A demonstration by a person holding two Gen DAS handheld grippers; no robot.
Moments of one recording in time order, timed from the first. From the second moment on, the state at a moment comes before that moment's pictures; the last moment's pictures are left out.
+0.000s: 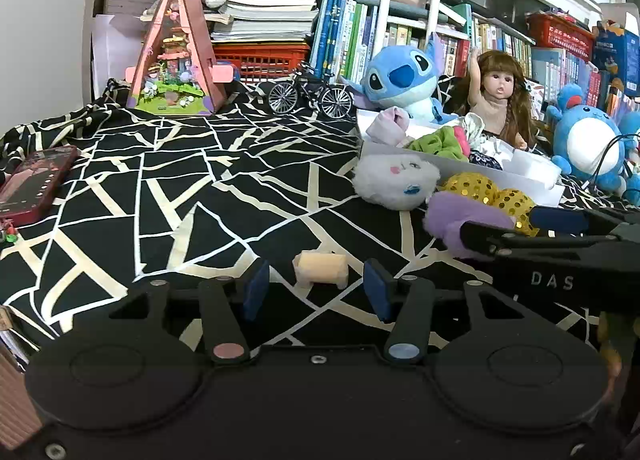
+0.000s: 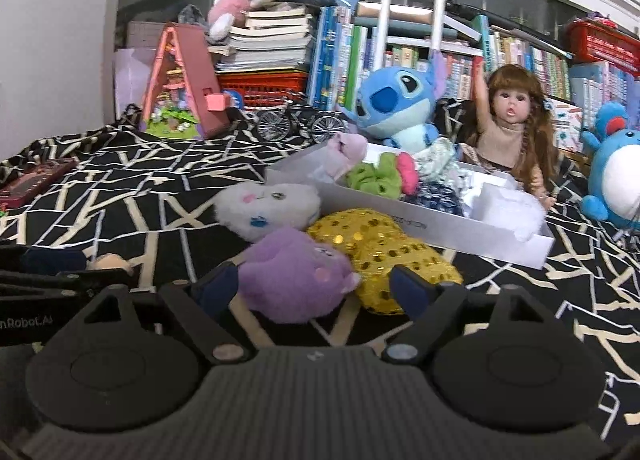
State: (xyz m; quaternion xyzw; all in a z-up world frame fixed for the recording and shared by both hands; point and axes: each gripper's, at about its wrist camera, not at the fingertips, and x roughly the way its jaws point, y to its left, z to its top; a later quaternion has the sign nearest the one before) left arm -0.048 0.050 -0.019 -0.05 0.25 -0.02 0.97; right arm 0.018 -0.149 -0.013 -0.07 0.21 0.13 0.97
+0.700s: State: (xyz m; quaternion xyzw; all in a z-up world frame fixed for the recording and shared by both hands) left arm -0.040 0.048 -0.025 -0.04 0.24 -0.02 0.97; right arm 0.025 -0.139 -0.015 -0.06 0.23 0.14 0.96
